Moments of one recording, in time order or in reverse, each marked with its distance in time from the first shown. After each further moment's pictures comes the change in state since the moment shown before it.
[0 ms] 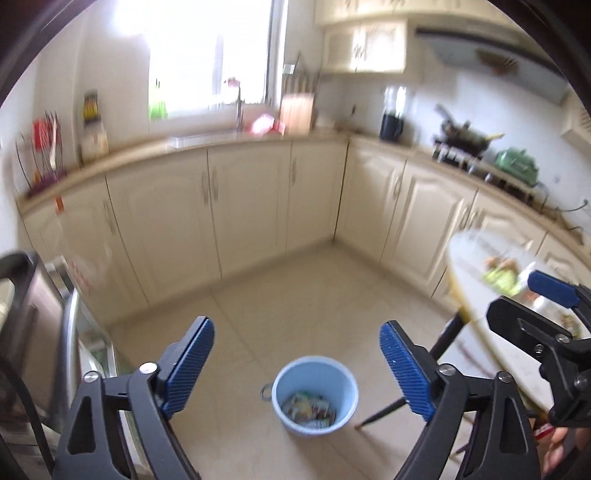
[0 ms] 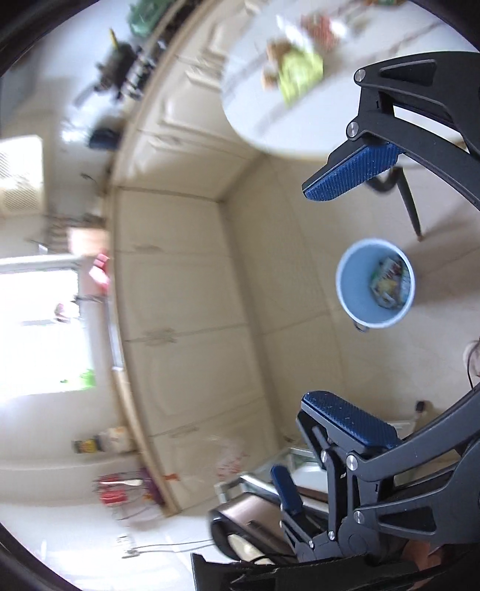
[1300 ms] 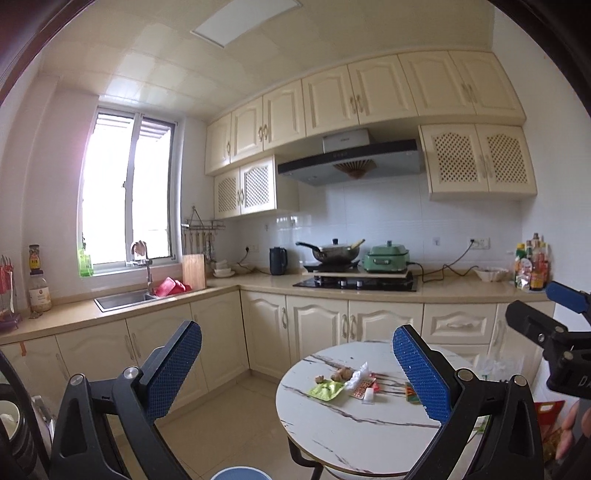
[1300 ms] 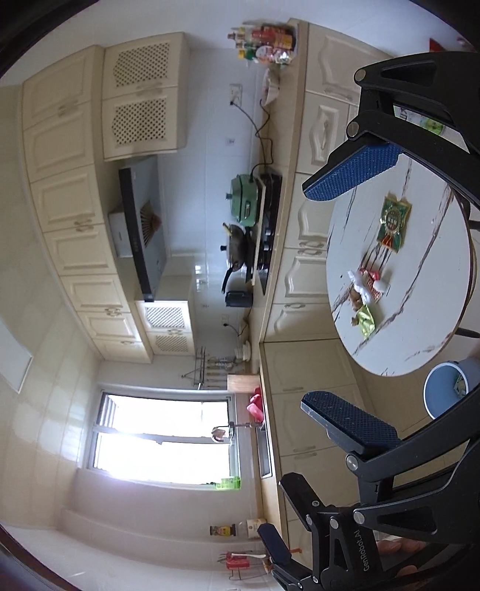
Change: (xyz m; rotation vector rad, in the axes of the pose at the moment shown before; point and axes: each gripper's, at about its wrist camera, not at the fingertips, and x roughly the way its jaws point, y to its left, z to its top) left arm -0.182 -0.128 -0.152 0.213 -0.508 -0.328; right arm -0.384 -0.093 -0.034 0.140 -0.473 -0.494
